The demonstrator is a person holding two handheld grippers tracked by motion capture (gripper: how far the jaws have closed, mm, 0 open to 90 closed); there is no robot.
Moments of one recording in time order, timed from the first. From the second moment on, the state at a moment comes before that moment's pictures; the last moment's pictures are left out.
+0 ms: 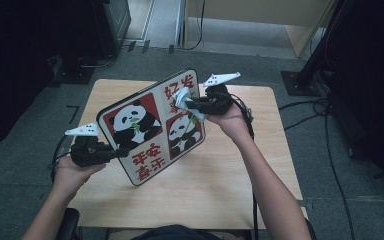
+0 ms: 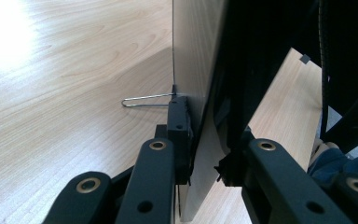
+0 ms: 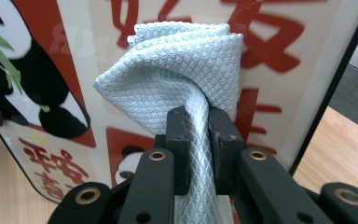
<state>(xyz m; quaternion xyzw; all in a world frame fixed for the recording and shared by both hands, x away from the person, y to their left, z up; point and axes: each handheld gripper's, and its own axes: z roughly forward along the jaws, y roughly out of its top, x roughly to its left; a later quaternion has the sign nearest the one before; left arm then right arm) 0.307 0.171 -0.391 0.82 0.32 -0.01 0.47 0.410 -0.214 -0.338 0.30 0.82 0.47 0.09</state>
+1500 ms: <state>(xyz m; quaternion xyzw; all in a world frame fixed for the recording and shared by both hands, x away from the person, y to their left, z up) 0.307 0.170 -0.391 0.82 0.32 -0.01 0.47 0.388 -0.229 -0.446 0.33 0.84 0.43 0.04</state>
